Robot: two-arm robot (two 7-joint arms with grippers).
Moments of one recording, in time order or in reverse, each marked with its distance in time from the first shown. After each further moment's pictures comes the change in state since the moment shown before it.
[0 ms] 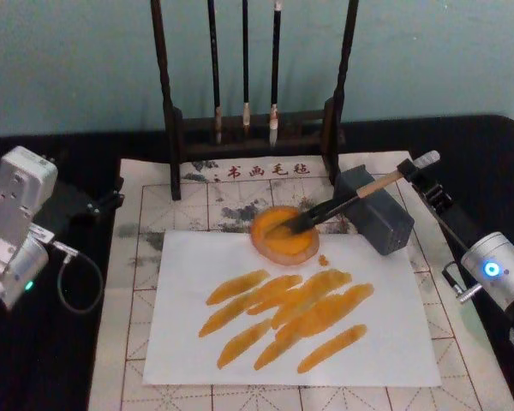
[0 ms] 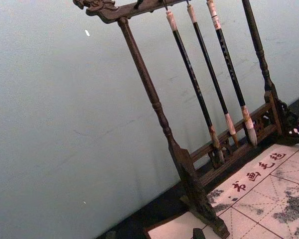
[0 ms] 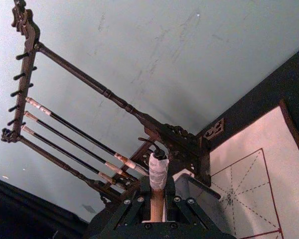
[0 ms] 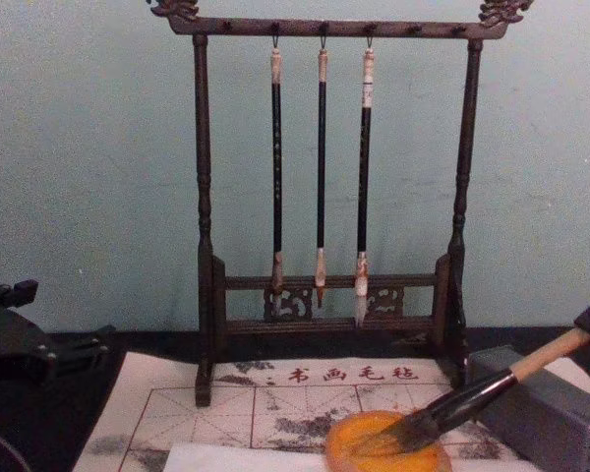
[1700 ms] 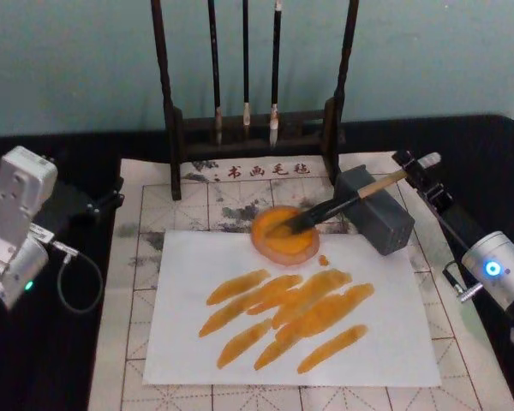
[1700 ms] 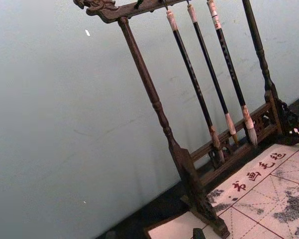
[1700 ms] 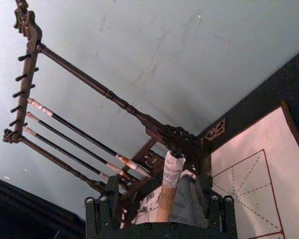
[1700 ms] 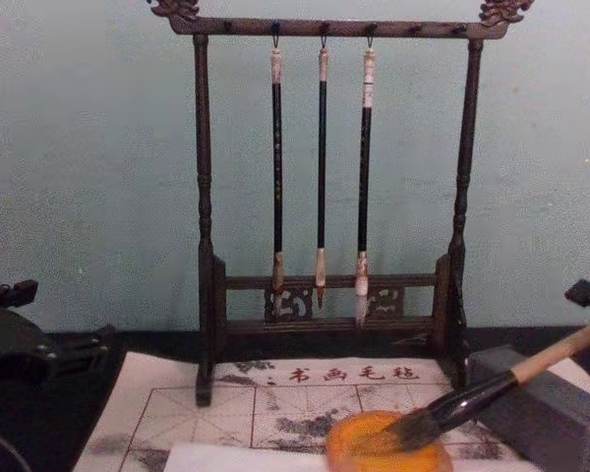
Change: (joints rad) left arm 0.000 0.000 0.000 0.000 0.000 0.000 0.000; right arm 0.000 0.000 0.002 -0.002 0.002 -0.001 0.002
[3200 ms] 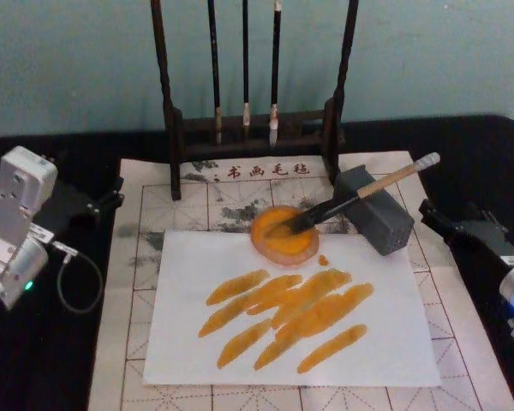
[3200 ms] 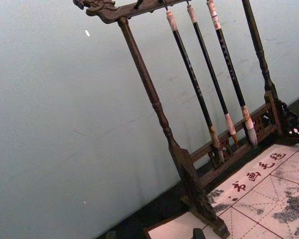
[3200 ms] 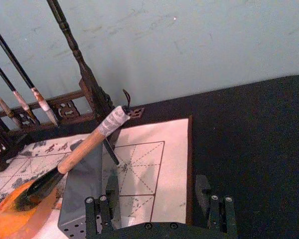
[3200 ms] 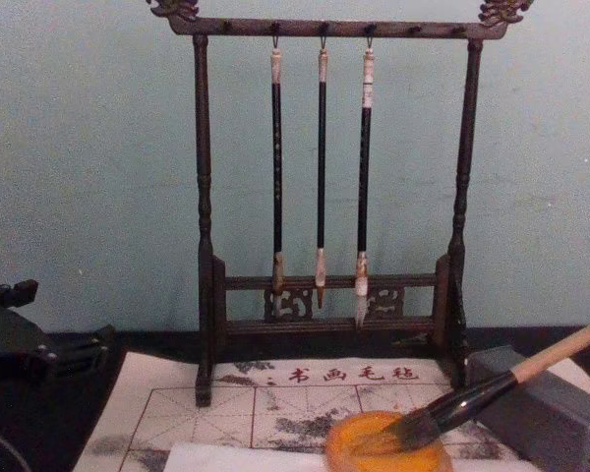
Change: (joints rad) left arm 0.000 0.000 0.000 0.000 0.000 0.000 0.000; right arm -0.127 0.168 -0.044 -0.183 -0.507 -0.145 -0.341
